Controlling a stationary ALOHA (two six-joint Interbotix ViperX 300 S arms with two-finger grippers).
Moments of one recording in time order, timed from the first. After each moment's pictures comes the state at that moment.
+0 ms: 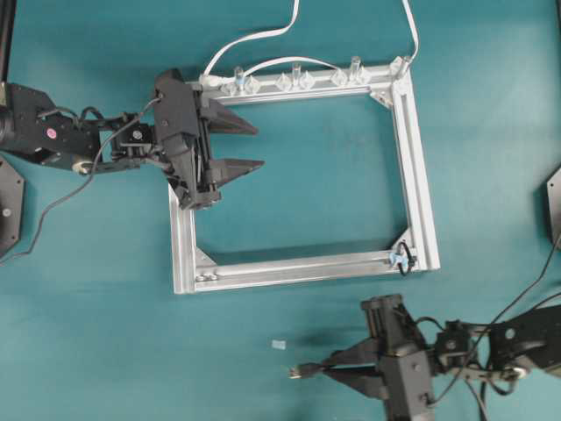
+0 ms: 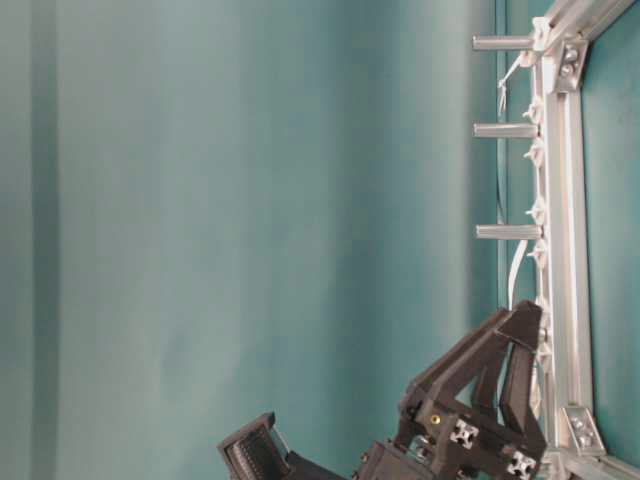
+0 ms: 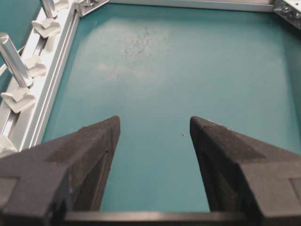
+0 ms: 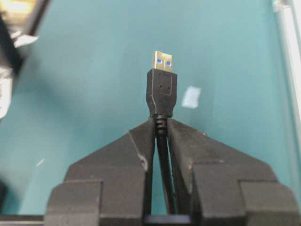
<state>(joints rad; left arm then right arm) 0.15 0.04 0.90 -0.06 -0.52 0.06 0.65 0.21 0.73 0.90 -0.62 -0.47</state>
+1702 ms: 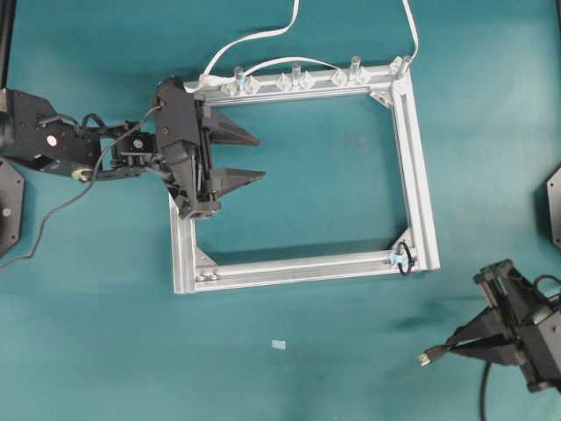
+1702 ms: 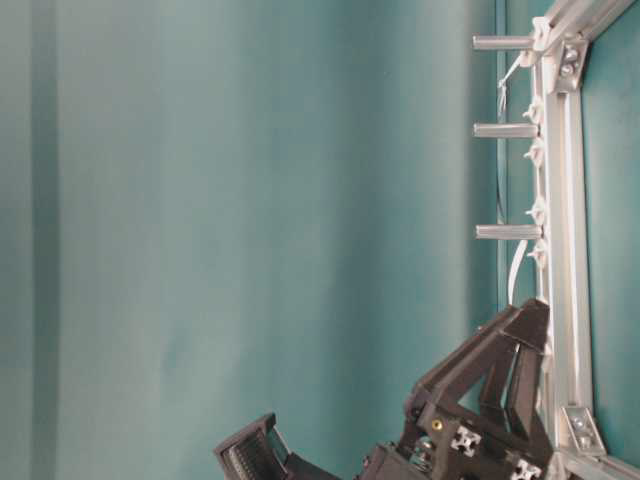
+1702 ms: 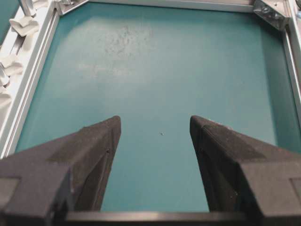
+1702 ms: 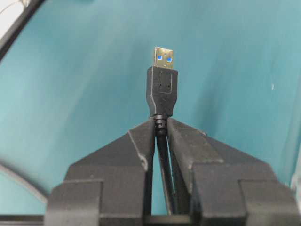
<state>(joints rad) 0.12 0.04 0.90 -0.06 -0.52 0.02 0.87 -0.22 1.21 0.90 -0.54 -0.46</state>
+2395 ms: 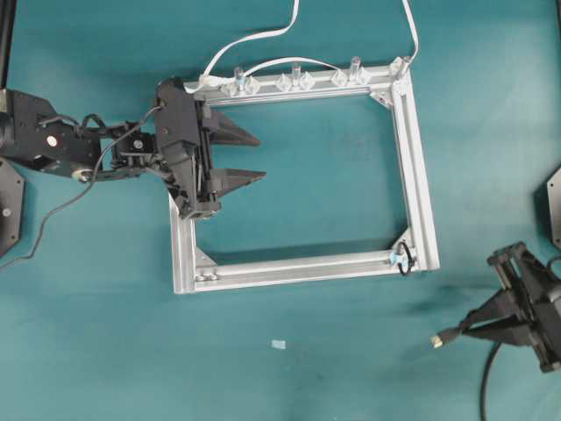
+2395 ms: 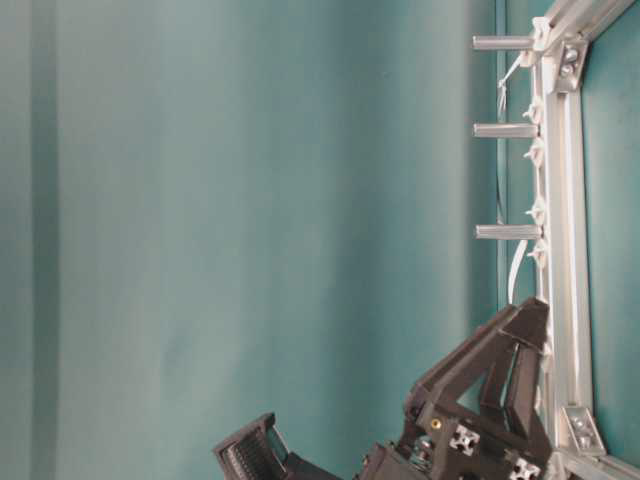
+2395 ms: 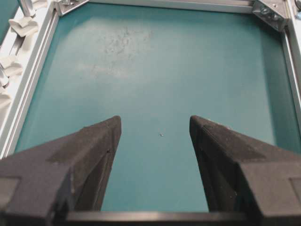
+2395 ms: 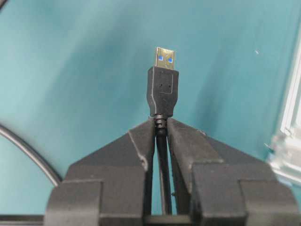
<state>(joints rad) 0.12 0.04 0.90 -0.06 -0.53 0.01 0.87 -0.31 1.31 0.90 -0.55 -0.46</state>
